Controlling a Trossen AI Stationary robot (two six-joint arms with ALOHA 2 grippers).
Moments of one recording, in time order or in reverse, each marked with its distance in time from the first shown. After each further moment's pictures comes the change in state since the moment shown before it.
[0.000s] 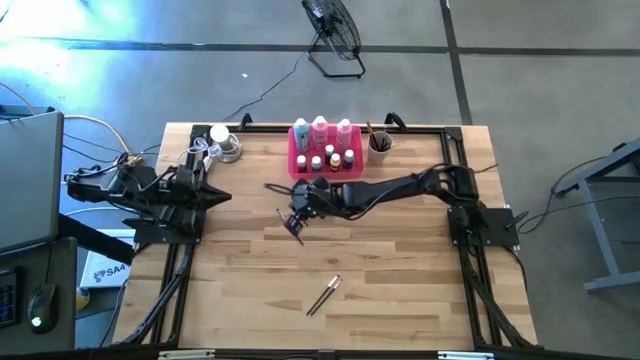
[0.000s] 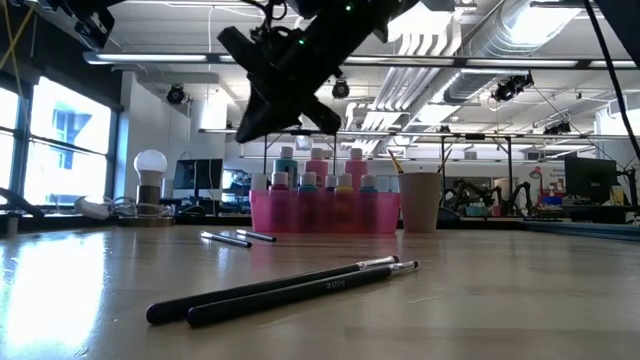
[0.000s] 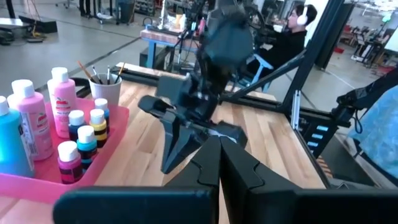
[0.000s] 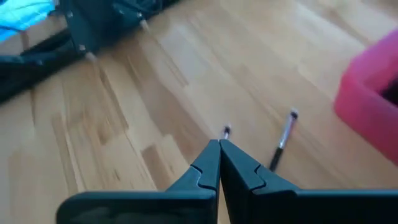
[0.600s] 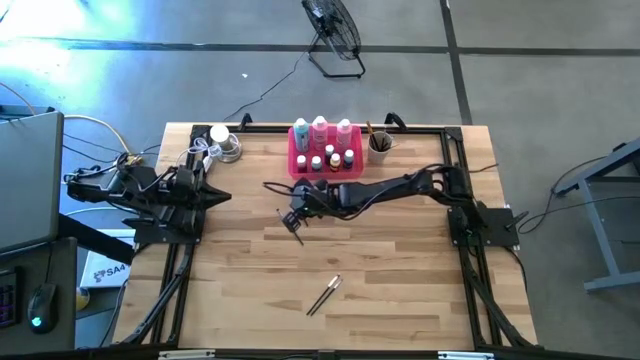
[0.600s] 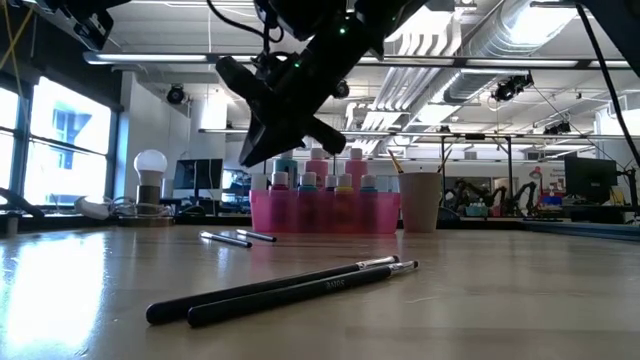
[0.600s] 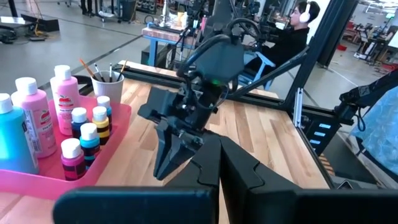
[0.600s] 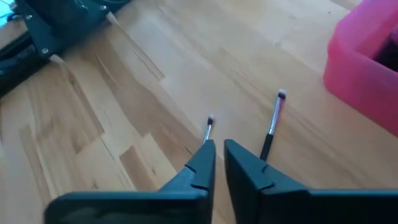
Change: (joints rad) left arm 0.000 0.000 0.000 -0.016 -0.003 0.000; right arm -0.016 0.043 -0.002 0.007 0.023 0.118
